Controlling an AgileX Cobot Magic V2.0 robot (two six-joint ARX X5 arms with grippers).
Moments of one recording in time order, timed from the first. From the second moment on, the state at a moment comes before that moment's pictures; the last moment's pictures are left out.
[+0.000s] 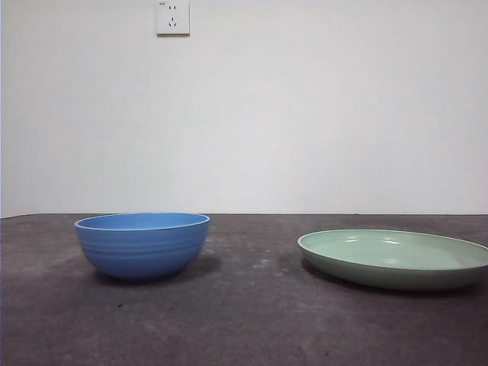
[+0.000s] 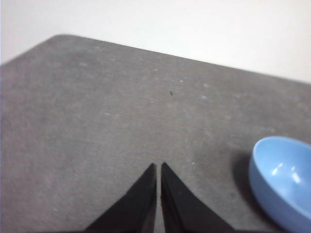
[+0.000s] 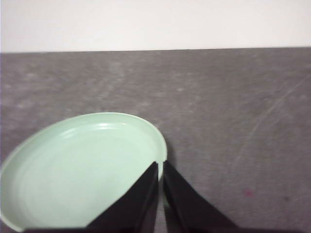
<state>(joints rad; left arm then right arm) 0.03 0.00 0.03 -0.18 0.07 -0.22 0.02 0.00 0.02 -0.16 -0.16 0.11</state>
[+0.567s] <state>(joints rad) 0.03 0.01 0.07 -0.23 0.13 -0.46 0.02 0.00 0.04 -0.18 -0.16 0.36</state>
